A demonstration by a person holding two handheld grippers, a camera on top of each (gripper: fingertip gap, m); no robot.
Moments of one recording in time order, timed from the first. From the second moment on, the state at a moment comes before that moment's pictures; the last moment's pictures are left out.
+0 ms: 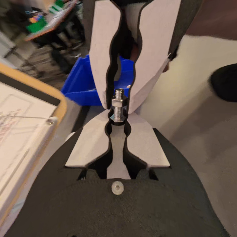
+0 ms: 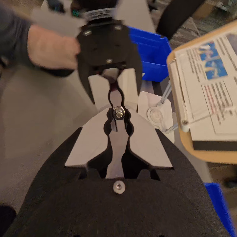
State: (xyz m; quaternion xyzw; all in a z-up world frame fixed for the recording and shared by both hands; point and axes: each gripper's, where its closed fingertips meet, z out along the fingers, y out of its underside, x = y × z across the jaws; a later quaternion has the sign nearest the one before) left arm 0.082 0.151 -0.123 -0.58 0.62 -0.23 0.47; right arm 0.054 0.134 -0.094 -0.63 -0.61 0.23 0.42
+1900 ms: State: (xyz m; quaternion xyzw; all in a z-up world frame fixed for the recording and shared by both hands) left arm 0.123 0.102 -0.178 -0.54 0.66 -0.38 0.35; right arm 0.102 0.107 -0.142 -0.61 -0.71 0.06 0.35
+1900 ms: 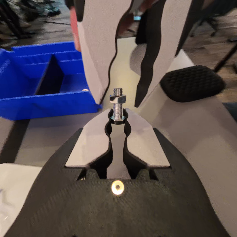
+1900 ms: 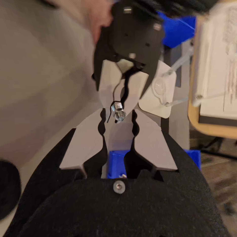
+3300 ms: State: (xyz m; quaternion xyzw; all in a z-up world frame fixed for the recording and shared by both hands) left arm 0.127 0.042 -0.204 -0.47 0.70 -0.50 0.21; right arm 0.112 0.067 -0.177 -0.46 -0.84 -0.07 0.27
